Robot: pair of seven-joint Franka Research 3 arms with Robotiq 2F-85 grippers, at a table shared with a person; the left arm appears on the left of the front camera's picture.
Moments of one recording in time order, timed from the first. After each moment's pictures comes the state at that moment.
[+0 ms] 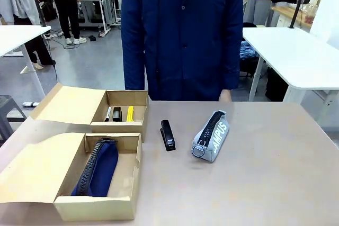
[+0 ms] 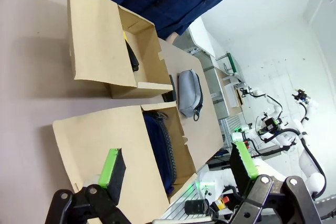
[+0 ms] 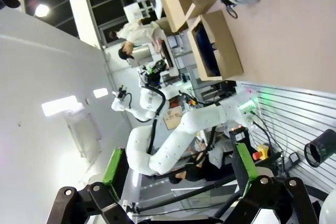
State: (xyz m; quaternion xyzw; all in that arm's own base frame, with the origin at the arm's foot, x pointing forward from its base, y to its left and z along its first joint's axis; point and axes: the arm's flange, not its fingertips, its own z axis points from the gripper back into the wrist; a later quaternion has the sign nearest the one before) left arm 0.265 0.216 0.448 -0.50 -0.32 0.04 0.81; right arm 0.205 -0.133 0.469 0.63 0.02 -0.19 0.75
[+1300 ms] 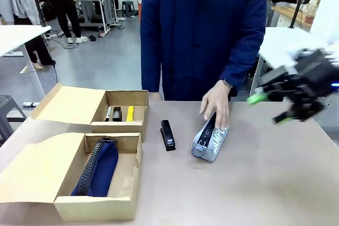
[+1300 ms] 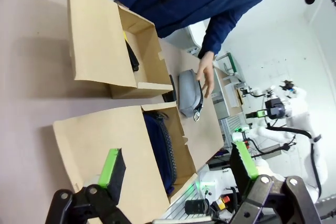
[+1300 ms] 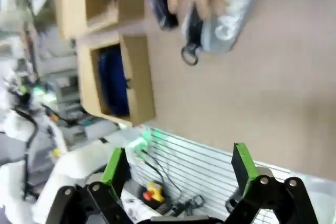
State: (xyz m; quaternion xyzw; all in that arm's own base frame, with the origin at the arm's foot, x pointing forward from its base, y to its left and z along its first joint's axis) left arm 0.265 0.217 0.449 -0.50 -0.32 0.04 0.81; right arm 0.305 0.070 0.508 0.36 -0.07 -0.07 0.93
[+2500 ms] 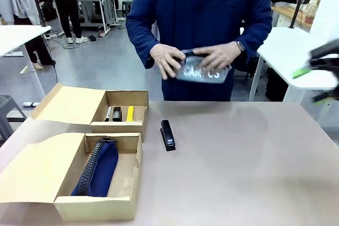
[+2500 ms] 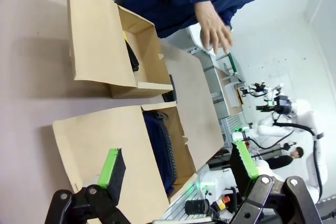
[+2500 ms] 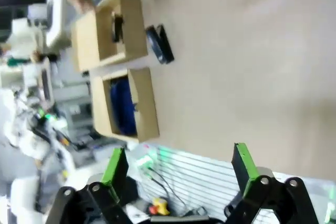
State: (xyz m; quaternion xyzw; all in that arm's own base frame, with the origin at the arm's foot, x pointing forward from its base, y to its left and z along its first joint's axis) left arm 0.265 0.216 0.449 -0.50 -0.32 0.04 0.81; right arm 0.317 0.044 0.553 0.34 -0.10 -0.08 0.93
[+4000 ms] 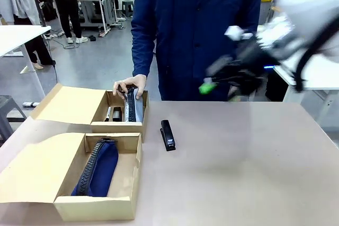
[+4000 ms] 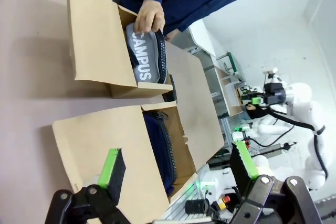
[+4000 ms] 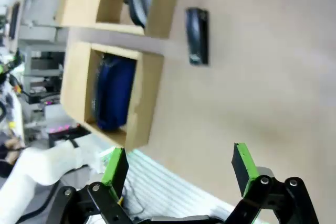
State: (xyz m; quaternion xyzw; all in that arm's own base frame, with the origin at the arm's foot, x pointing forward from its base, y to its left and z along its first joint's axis) left arm 0.266 0.215 0.449 -0.50 -0.32 0.03 0.81; right arm 0.384 0.232 0.514 0.28 -0.11 0.11 0.95
